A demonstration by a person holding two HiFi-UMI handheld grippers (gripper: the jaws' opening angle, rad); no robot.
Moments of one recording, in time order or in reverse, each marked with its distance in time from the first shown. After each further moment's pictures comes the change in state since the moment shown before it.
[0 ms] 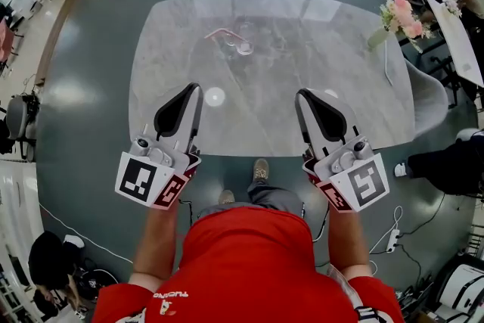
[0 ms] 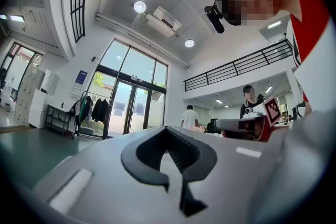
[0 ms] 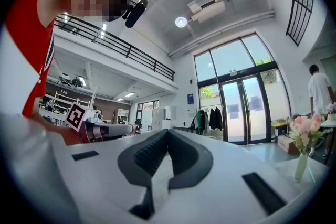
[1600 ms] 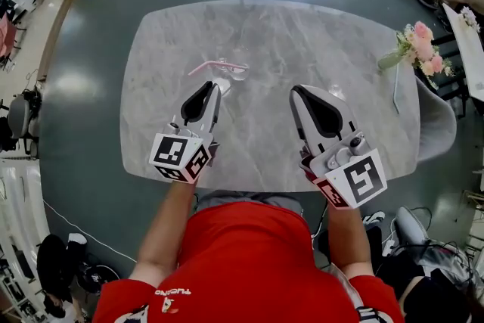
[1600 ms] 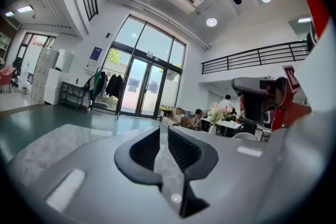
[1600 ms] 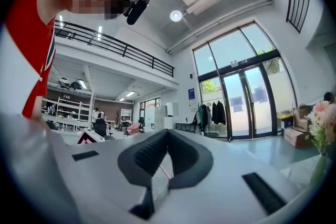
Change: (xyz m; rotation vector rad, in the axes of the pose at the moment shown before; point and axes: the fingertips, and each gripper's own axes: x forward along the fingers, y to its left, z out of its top) left arm 0.138 0.074 -0.138 -0.132 0.225 0.131; right arm 0.089 -0.108 -0.032 0.054 0.037 0.052
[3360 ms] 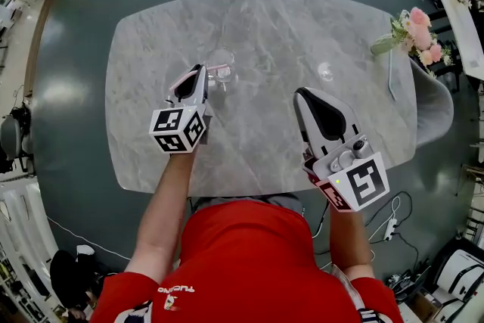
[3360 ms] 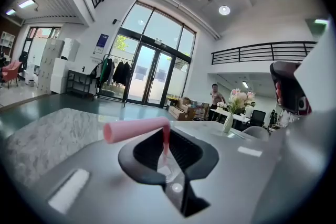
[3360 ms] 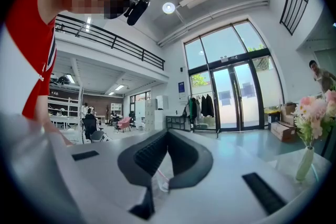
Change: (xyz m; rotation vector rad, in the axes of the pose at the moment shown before) left arm 0.083 0.061 -0.057 -0.066 0.138 0.066; right arm -0.002 -0.038 -0.027 0.026 0.084 -0.114
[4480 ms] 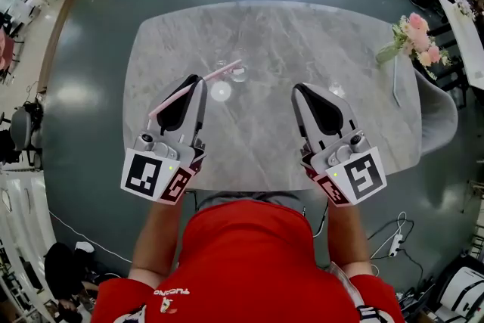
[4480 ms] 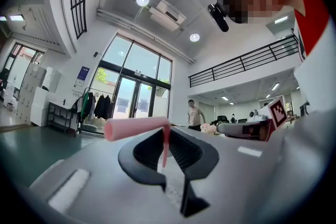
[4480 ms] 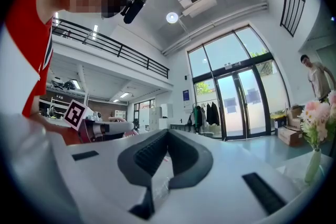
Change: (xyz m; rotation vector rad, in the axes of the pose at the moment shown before) left arm -0.147 -0.087 0.142 0.180 -0.322 -0.150; right arm -0.009 0.037 0.024 -0.010 -0.101 0.047
